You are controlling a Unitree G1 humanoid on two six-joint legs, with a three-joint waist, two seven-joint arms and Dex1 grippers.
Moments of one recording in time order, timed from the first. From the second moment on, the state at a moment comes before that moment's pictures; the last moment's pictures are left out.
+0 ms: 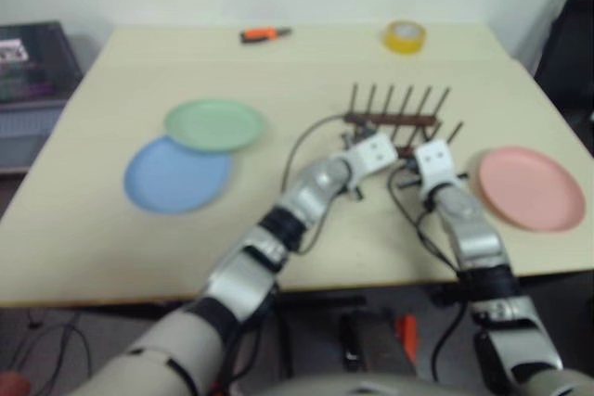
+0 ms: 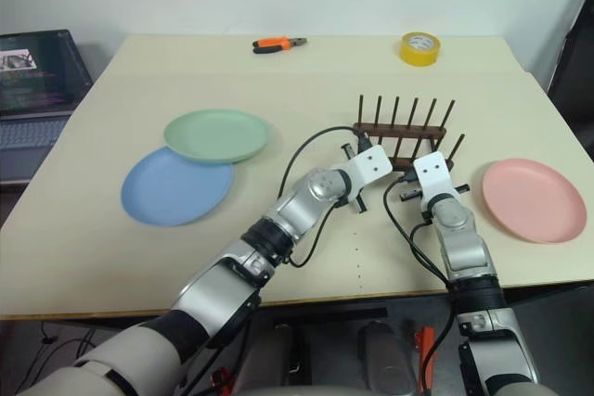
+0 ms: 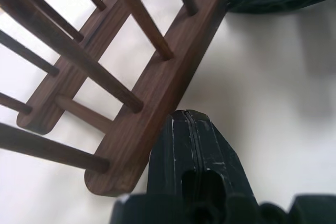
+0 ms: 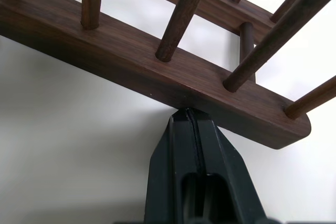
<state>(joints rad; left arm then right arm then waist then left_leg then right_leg) -0.93 -0.04 -0.47 0.74 0.28 0.24 -0.42 -0.42 -0.32 0.03 0.21 -0.10 0.42 0.14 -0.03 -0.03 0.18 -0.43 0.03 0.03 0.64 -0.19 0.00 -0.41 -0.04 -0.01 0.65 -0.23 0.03</state>
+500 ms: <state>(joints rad) -1.02 -0.09 -0.43 0.93 0.29 0.14 -0.34 -0.45 -0.31 0.02 0.29 -0.11 0.34 0.10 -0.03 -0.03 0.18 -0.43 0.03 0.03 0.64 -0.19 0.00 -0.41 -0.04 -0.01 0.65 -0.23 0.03</state>
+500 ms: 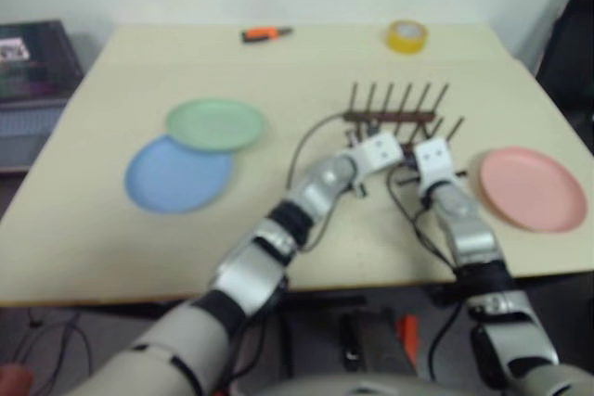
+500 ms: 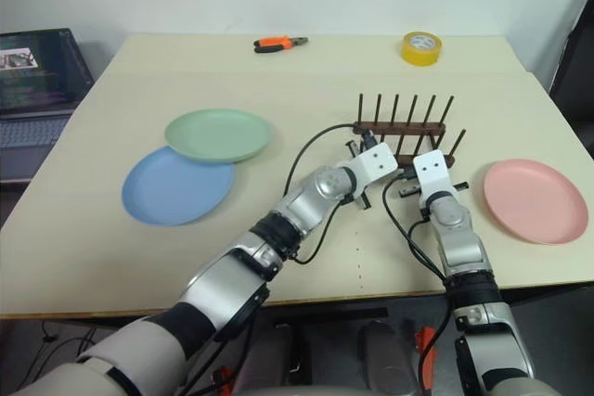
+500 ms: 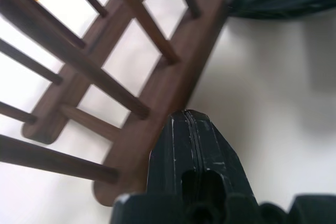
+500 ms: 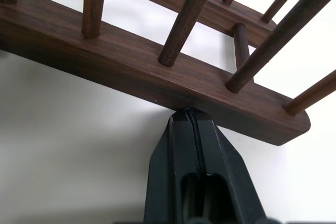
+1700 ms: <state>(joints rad) -0.99 0.24 -0.17 -0.07 -0.35 0.99 -1.01 -0.38 -0.80 -0.36 -0.67 0.36 1.53 0.67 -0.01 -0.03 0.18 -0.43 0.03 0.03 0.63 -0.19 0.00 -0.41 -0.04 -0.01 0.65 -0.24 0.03</state>
